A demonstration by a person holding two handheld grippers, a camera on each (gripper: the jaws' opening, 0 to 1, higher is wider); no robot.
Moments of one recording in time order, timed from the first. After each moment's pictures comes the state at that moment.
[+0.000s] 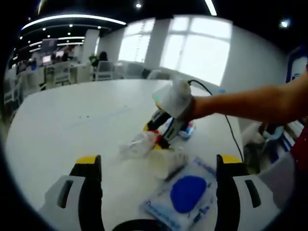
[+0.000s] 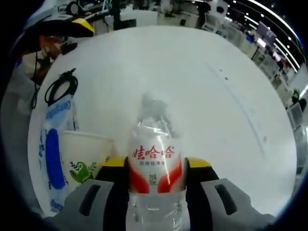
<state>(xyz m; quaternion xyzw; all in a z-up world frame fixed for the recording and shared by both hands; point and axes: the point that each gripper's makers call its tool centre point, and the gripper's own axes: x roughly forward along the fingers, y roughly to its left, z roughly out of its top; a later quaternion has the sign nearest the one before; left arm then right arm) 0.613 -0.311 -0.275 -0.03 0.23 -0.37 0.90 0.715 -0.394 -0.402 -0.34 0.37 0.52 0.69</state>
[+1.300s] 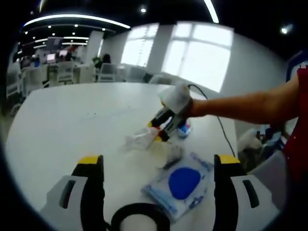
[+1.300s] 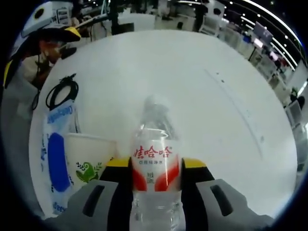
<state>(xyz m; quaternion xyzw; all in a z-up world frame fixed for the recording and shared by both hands) 0.588 -0.281 -0.266 -0.06 0.22 -0.37 0.90 0.715 -0.393 -0.393 -0.33 0.36 0.52 0.70</state>
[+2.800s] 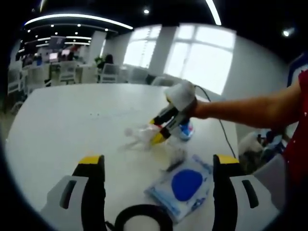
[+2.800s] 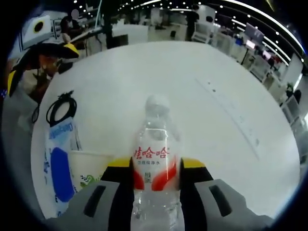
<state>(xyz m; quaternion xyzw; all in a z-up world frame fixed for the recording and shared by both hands) 0.597 -0.273 -0.262 -0.07 0.22 -0.36 0.91 0.728 -0.383 -0.369 -0.28 0.33 0.52 0.74</state>
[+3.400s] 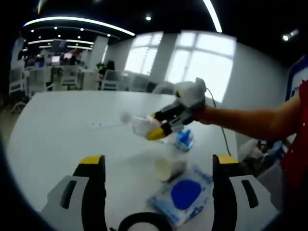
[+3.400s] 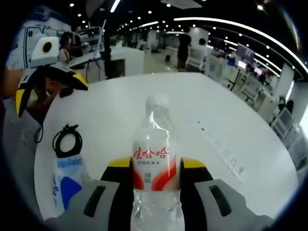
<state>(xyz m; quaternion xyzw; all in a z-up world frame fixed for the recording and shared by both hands) 0.606 -0.267 -0.230 -0.08 0.19 -0.35 0.91 0.729 -0.342 -0.282 -0.24 0.22 0.52 0.79</state>
